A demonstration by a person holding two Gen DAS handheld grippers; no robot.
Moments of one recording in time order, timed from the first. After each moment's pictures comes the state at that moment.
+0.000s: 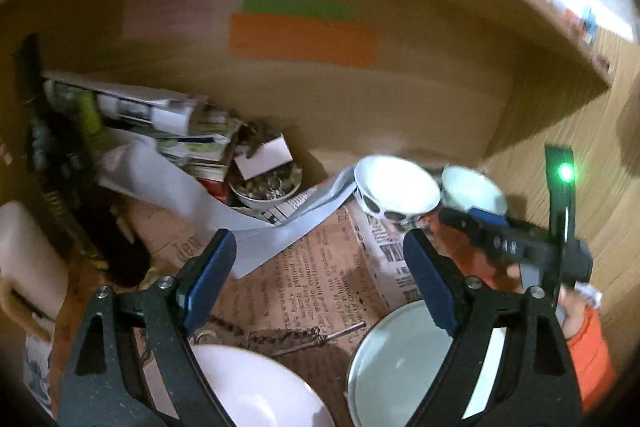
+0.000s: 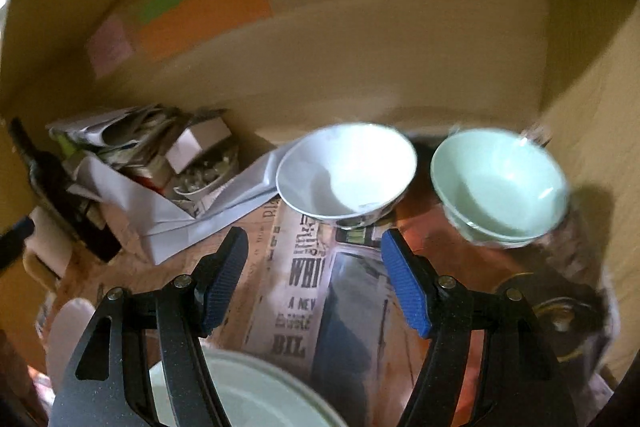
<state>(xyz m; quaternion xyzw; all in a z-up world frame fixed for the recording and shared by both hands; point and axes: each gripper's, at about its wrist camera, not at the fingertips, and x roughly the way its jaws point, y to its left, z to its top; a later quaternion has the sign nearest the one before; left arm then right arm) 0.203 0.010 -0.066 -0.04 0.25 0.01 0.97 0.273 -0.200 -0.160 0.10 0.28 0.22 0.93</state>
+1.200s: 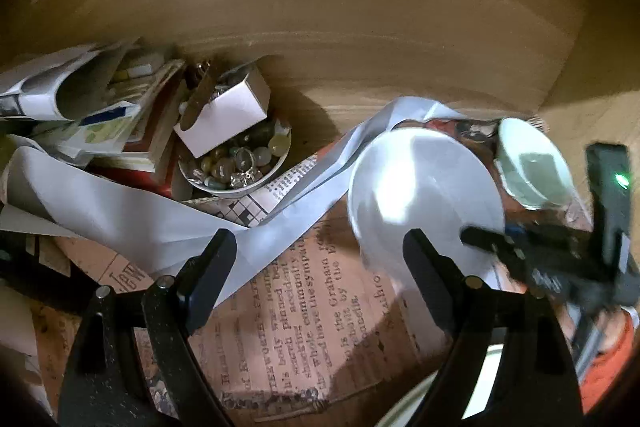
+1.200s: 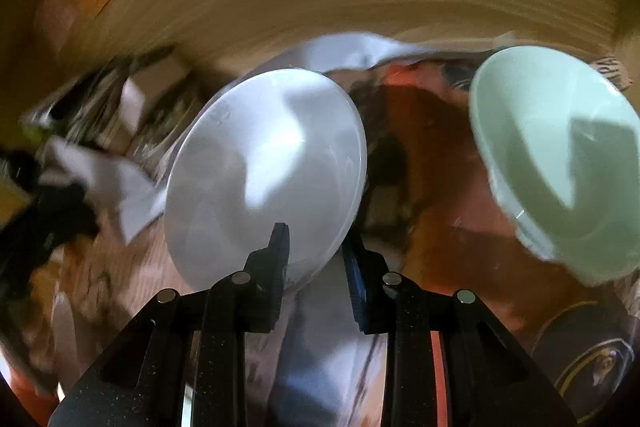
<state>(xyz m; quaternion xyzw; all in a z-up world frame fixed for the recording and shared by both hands) 0.340 -0.003 -0.121 -0.02 0.39 0.04 0.92 0.339 -0.208 -0.203 0.09 0.41 0.29 0.86</state>
